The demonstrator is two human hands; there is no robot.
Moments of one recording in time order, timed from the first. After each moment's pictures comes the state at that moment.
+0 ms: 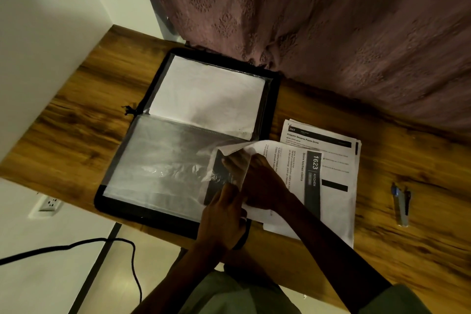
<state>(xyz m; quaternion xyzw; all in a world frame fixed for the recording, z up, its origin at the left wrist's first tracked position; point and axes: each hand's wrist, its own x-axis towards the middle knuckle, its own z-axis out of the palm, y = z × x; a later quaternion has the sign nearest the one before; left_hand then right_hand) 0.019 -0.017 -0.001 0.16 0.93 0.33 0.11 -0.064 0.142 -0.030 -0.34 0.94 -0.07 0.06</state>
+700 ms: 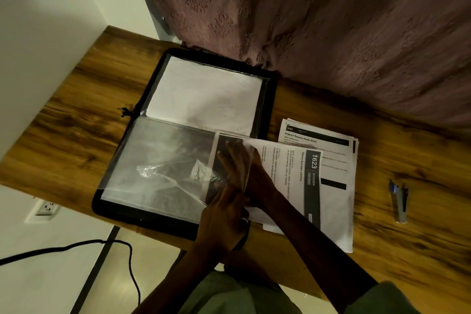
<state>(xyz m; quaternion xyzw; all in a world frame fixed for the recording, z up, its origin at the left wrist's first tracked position) 0.019 -0.019 0.009 0.20 0.93 0.31 0.06 -0.072 0.120 -0.054 -0.25 0.97 0.01 0.06</state>
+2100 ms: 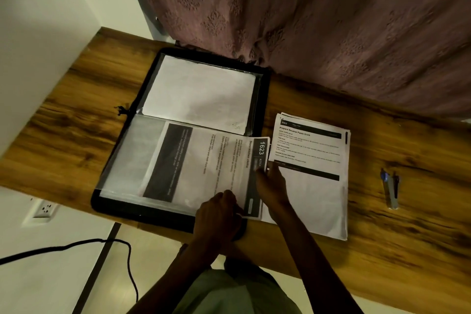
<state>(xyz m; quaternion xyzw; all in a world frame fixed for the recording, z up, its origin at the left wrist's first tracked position) 0.025 -0.017 0.011 0.08 0.95 0.23 0.20 -0.017 0.133 0.009 0.31 0.77 -0.55 0.13</state>
